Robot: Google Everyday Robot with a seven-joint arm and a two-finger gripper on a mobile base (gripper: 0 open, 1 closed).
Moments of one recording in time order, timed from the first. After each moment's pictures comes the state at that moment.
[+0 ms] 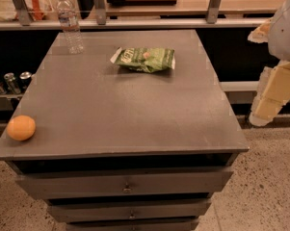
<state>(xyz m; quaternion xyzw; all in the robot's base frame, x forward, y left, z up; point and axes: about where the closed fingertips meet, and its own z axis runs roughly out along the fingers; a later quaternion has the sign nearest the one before) 0.438 -0.213 0.988 -0.60 0.78 -0.05 0.18</state>
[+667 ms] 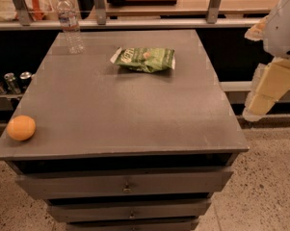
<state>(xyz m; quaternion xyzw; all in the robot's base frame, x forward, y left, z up) 0.448 -0.209 0.988 -0.59 0.78 -0.04 0.19</state>
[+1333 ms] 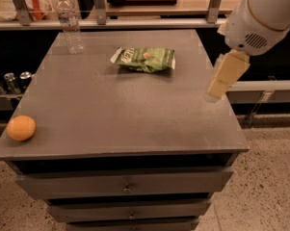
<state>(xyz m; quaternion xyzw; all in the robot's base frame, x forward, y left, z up) 0.512 -0.174 0.970 -0.57 0.79 -0.03 0.24</state>
